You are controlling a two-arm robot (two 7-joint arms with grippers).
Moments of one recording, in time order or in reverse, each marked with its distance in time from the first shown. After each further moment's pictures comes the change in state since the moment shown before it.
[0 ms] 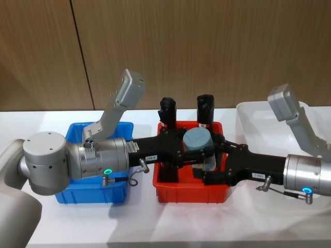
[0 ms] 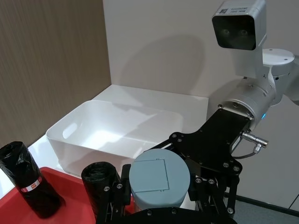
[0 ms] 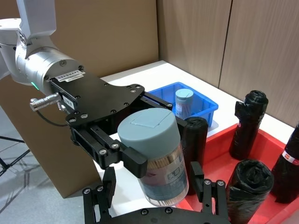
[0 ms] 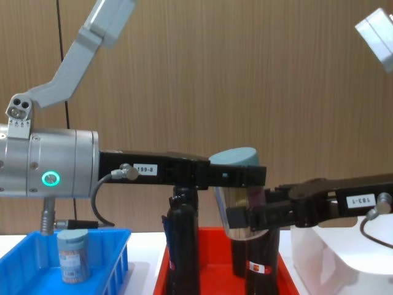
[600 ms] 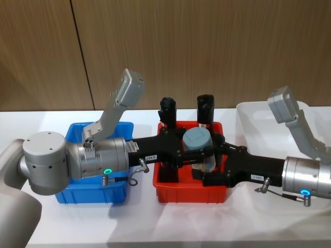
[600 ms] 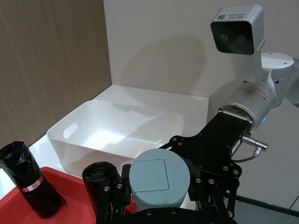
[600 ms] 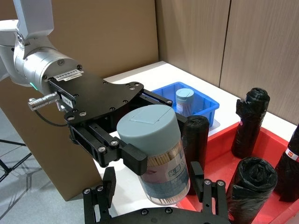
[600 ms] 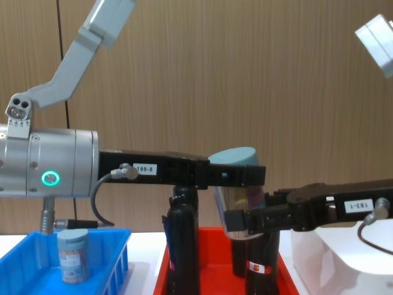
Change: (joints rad) left arm 0.000 0.000 -0.001 0.000 0.000 0.000 0.001; right arm -0.003 0.004 -0.013 0.010 0.028 -0.009 -0.018
